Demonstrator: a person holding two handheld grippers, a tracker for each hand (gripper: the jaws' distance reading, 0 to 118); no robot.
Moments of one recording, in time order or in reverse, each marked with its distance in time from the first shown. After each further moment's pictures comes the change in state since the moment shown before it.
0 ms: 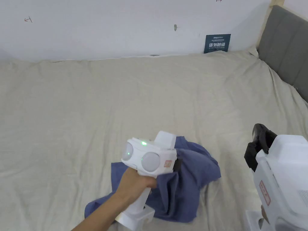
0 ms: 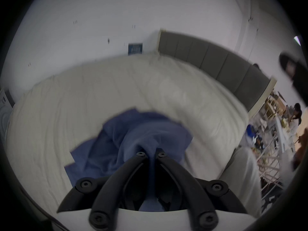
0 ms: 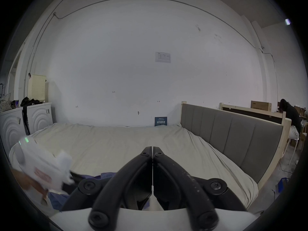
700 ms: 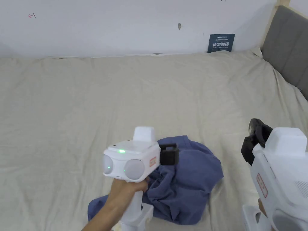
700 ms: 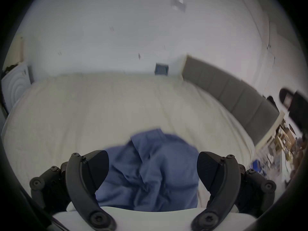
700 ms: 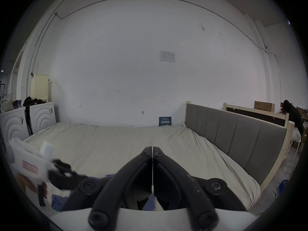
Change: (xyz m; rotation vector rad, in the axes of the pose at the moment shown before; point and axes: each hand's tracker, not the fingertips) left arm -0.030 -0.009 0.081 0.353 0.140 0.230; right arm -0.019 0.016 -0.008 -0.007 0.033 0.008
